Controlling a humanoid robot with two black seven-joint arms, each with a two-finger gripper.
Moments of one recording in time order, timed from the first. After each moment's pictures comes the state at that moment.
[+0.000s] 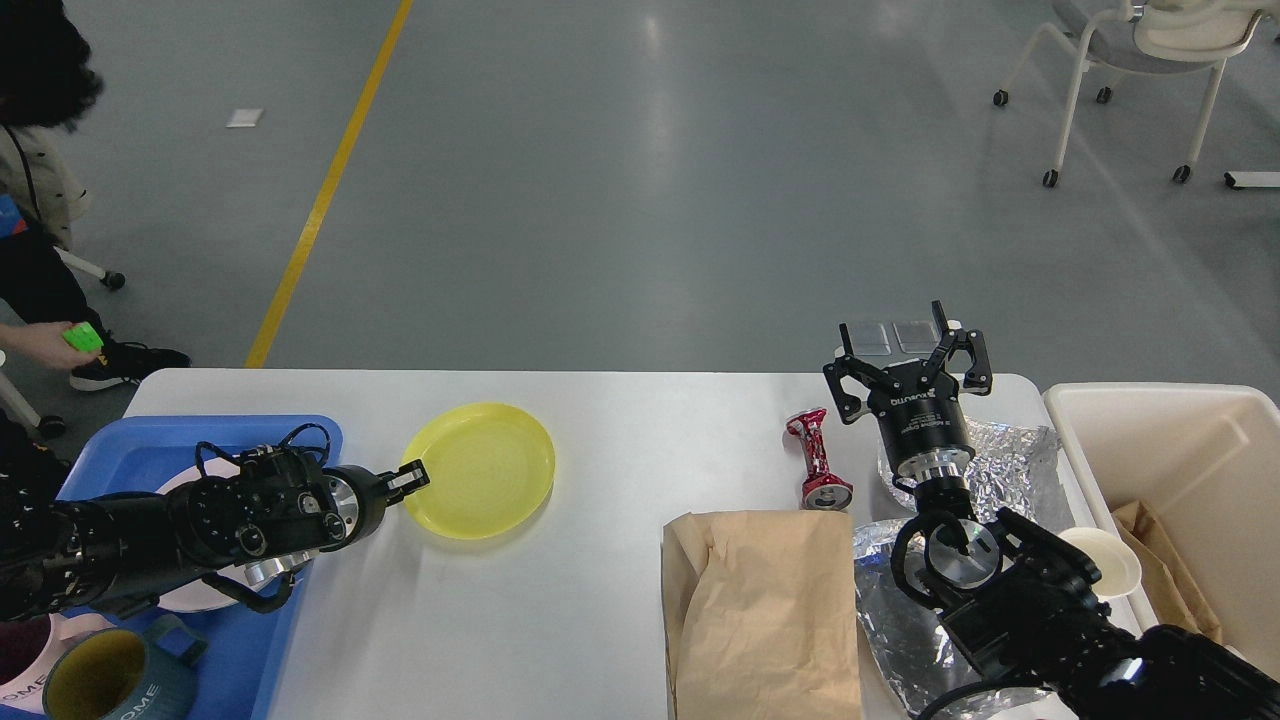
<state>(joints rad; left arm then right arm) -1.04 0.33 0.59 -0.84 0.32 0.12 0.15 0.63 0.02 0.76 0.27 0.35 0.77 0.42</state>
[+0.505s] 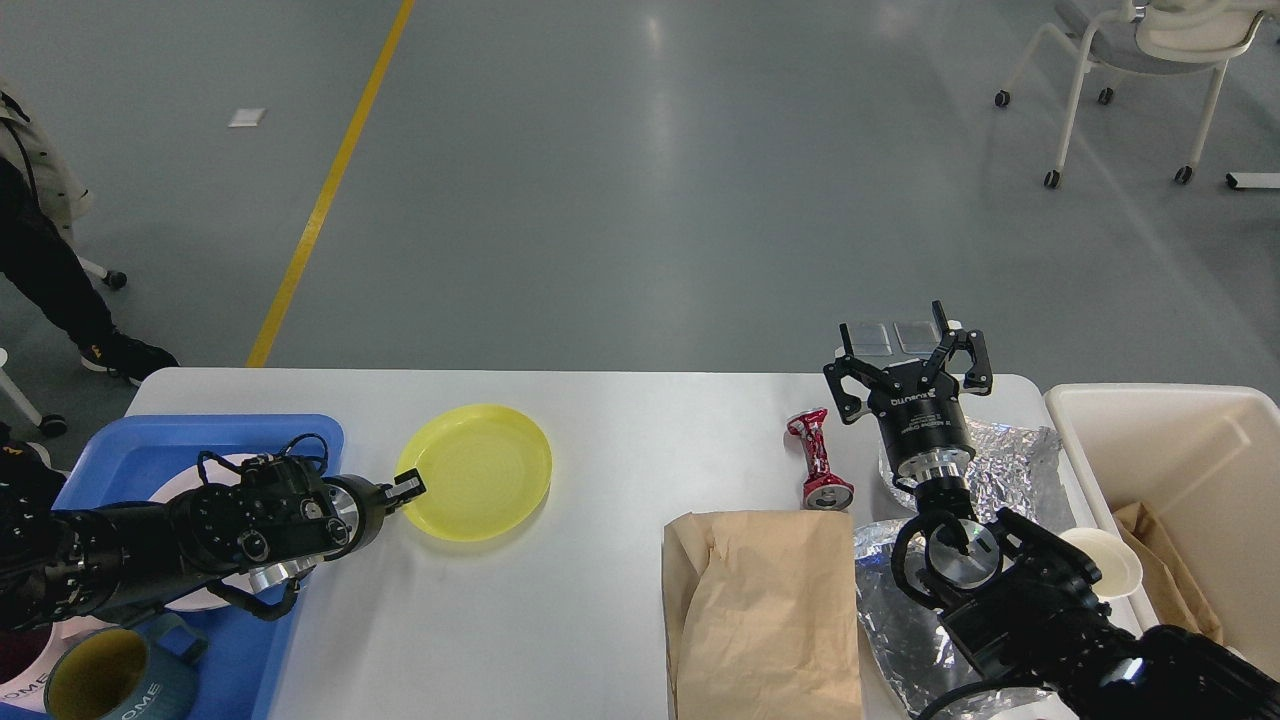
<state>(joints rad) -1.03 0.33 0.57 -0.83 0.32 0.13 0.18 0.63 0.02 0.76 0.27 0.35 0.77 0.42</state>
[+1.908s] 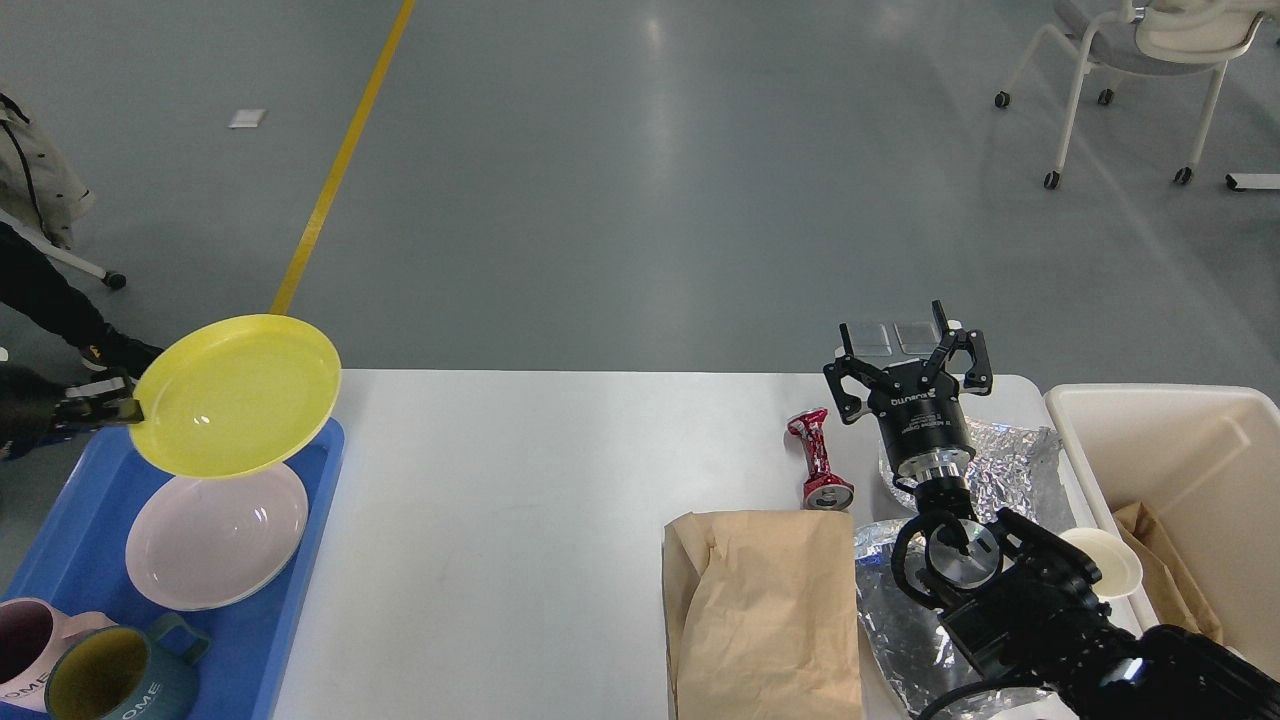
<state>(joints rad) -1.33 1.09 0.53 -1.08 0.69 -0.35 -0.03 0.63 0.02 0.76 0.27 0.35 0.77 0.42</state>
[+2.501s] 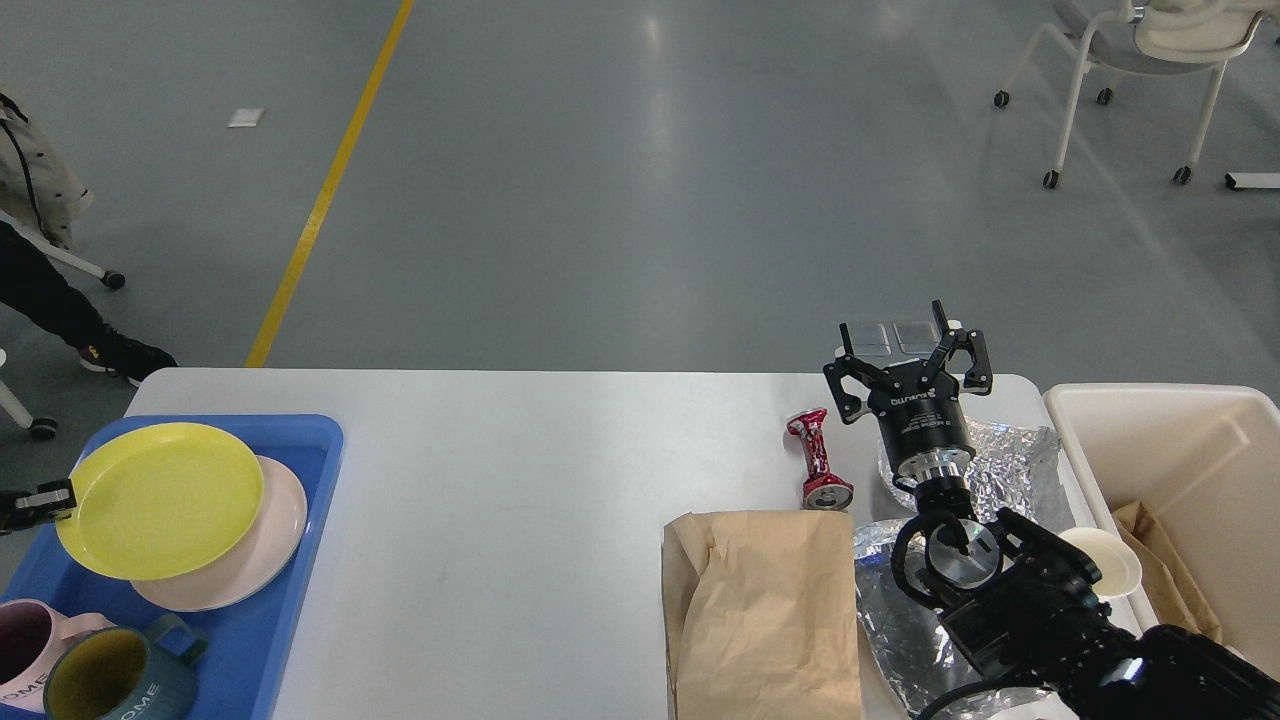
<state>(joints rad) -0.92 0.82 0.54 -0.53 0.74 -0.27 -0.27 0.63 0.02 0.76 0.27 0.35 0.77 0.42</state>
